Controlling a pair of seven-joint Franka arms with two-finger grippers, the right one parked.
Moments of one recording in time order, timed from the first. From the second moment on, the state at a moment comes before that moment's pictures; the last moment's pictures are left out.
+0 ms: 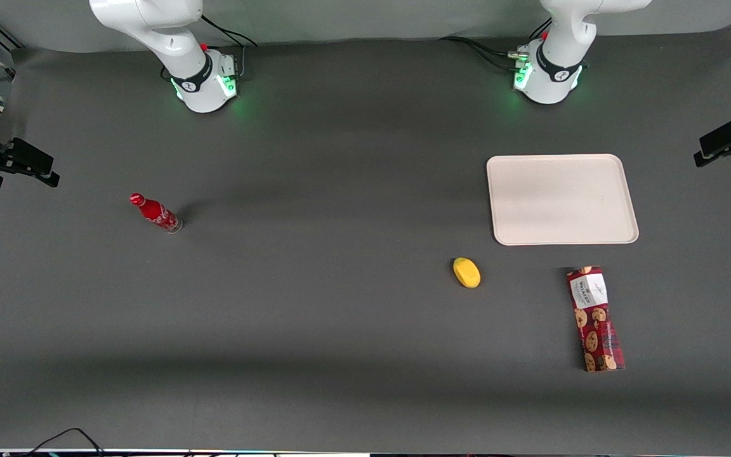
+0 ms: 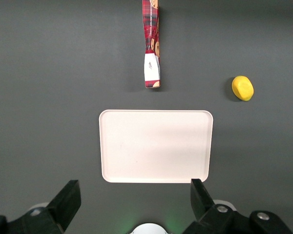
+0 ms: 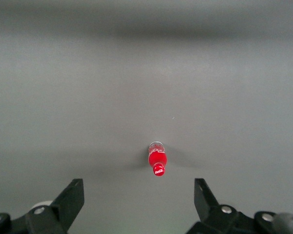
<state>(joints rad) -0.04 0.03 0.08 -1.44 0.00 1.39 0.01</state>
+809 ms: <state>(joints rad) -0.04 0.18 0.08 -1.49 -0.01 1.65 0.01</state>
